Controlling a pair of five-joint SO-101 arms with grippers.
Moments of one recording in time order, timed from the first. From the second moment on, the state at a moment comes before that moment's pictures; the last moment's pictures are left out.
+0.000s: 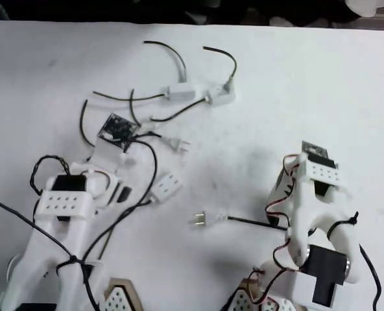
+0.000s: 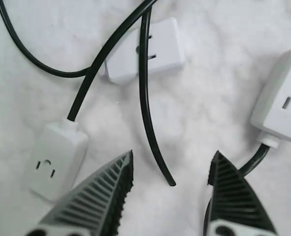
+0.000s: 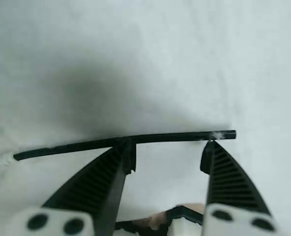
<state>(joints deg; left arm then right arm) -5.1 -35.5 62.7 50.3 -24.7 14.4 -10.0 47.5 71.8 -3.5</state>
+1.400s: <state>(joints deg) -5.1 -35.5 62.7 50.3 -24.7 6.0 -10.3 54.3 41.9 -8.1</state>
